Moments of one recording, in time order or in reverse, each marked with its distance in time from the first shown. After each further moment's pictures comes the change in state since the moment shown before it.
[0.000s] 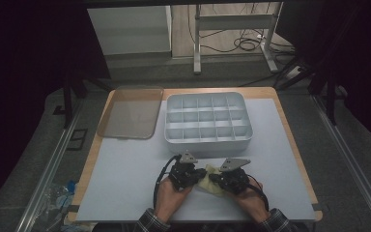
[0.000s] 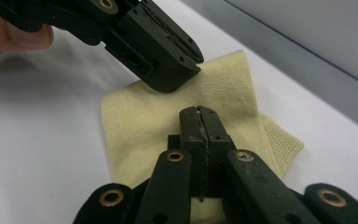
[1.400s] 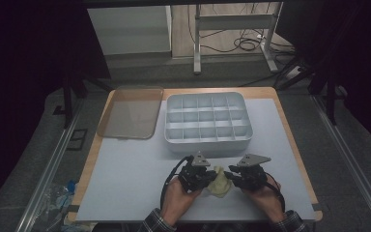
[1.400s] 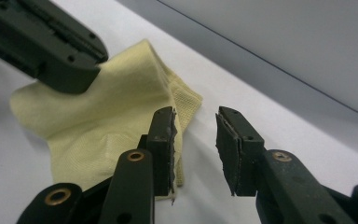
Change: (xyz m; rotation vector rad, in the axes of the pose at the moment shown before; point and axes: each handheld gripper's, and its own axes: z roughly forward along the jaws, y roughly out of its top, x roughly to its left) left arm -0.036 0.019 0.001 0.005 -0.031 0.090; right arm -0.028 -0.013 -0.037 -0.012 -0.126 0.072
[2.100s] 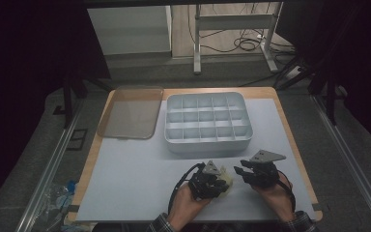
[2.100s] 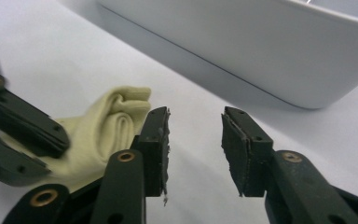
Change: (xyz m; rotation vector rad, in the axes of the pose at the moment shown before) left arm -0.018 -0.005 0.026 0.042 -0.119 0.034; right arm -0.019 -0.002 -0.026 -0.046 -0.065 0.050
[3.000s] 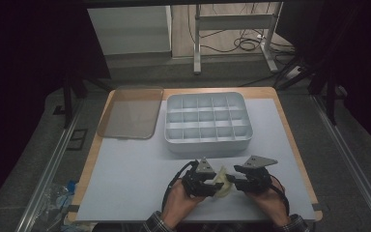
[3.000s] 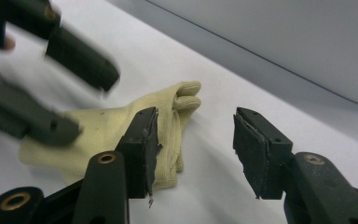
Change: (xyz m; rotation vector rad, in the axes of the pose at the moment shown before) left arm 0.013 -0.005 -0.019 -0.028 0.141 0.041; right arm 0.018 -0.008 0.014 0.017 0.074 -0.011
